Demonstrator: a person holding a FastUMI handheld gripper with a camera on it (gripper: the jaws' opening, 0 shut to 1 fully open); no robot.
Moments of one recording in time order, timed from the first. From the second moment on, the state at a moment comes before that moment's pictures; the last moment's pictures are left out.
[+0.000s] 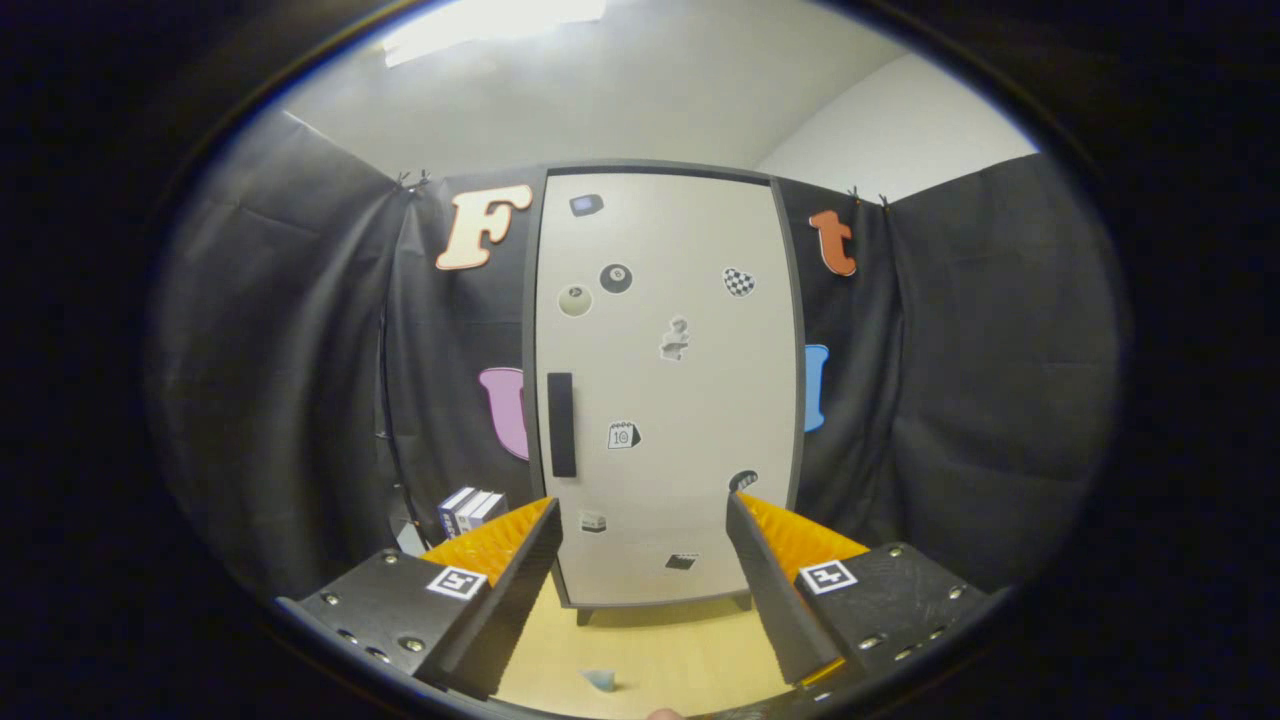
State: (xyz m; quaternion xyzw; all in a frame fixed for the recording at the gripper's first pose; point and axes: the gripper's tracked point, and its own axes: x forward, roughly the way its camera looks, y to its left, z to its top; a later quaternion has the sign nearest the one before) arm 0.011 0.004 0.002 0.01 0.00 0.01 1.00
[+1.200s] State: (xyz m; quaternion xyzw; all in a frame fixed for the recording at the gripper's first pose) arm 0.200 0.115 -0.012 0.01 0.01 0.09 1.00
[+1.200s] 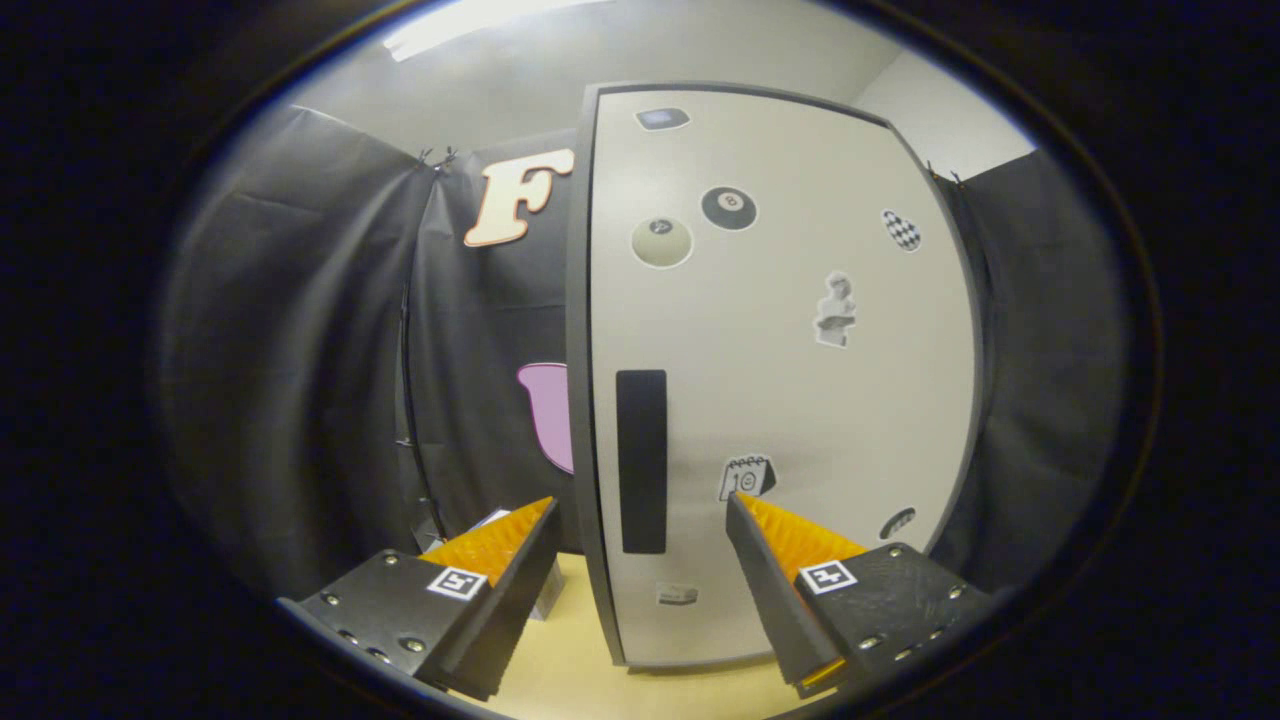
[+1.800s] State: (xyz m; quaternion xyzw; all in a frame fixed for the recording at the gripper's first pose) arm 0.252 0.118 -0.021 0.01 0.02 0.06 1.00
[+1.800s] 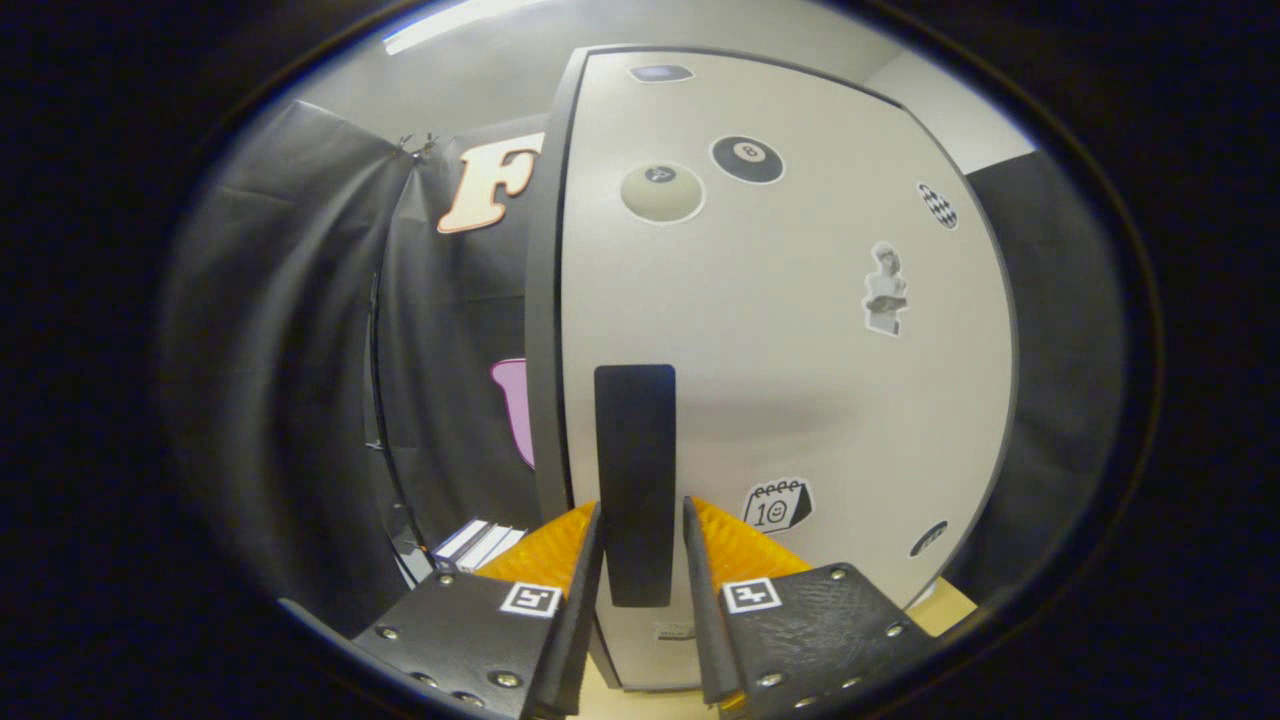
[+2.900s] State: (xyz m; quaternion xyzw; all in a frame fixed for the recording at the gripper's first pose) arm 0.178 0.093 -0.021 0.03 0.05 0.04 1.00
